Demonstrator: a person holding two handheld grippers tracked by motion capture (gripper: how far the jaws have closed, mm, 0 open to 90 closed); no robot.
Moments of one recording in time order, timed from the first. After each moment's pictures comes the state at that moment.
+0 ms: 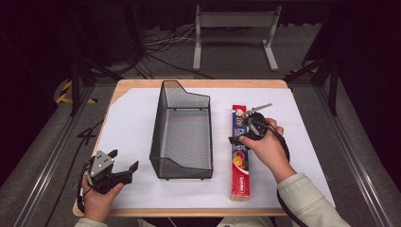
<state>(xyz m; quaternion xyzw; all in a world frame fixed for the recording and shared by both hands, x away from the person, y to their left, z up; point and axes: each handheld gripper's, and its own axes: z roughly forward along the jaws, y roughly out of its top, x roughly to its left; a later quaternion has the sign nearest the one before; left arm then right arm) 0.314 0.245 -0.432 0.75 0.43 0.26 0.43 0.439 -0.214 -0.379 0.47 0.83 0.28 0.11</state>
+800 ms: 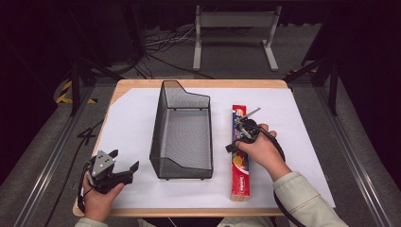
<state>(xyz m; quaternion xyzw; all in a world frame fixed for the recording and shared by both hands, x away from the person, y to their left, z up) 0.314 0.244 -0.433 0.75 0.43 0.27 0.43 0.446 -0.201 -0.407 0.51 0.84 0.19 0.05</state>
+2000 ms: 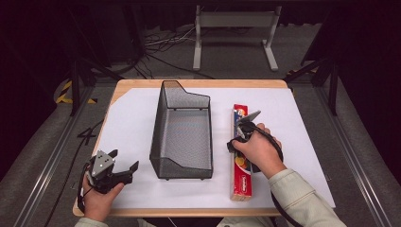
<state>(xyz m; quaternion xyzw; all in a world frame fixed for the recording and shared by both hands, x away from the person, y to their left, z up) 0.315 0.245 -0.433 0.75 0.43 0.27 0.43 0.435 -0.186 -0.405 0.65 0.74 0.14 0.07</state>
